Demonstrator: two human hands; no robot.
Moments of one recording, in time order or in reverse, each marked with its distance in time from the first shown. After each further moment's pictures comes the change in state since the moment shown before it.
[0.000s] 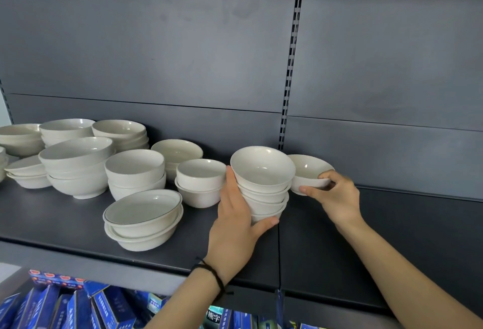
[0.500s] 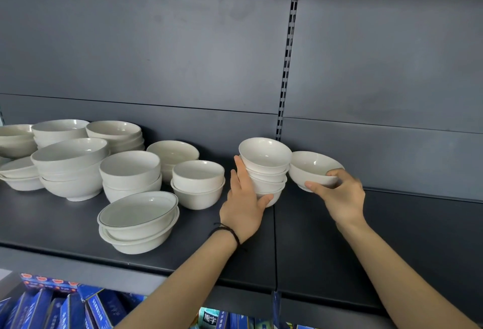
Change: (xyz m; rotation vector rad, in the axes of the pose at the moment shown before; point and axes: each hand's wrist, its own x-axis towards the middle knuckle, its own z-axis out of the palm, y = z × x) left_hand 0.048 -0.004 0.028 0.144 -0.090 -0.130; right_hand 0.001 -0.006 -0.009 0.004 0.156 0.039
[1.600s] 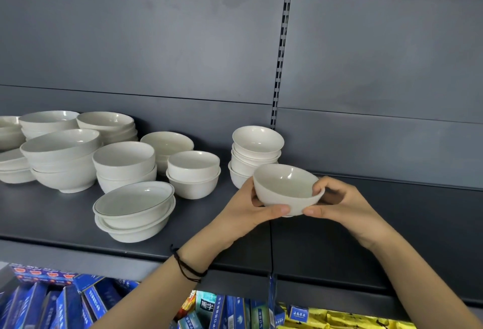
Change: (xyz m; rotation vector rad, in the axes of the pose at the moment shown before) left_hand -0.032 0.005 -0.022 -0.737 -0.486 -0.037; right_hand -0.048 -0.016 -0.059 0.347 -0.678 -0.014
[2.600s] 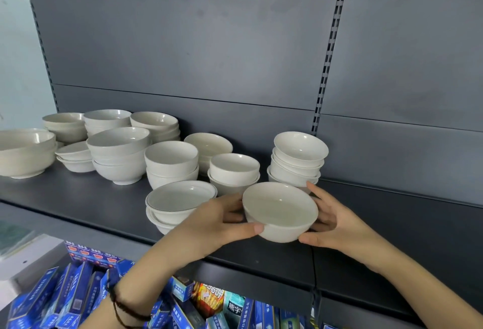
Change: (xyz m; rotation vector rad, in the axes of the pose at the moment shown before) left_hand -0.080 0.019 -0.084 0.301 0.059 -0.029; right_hand 0.020 0.009 0.067 -0.074 -0.294 0.054
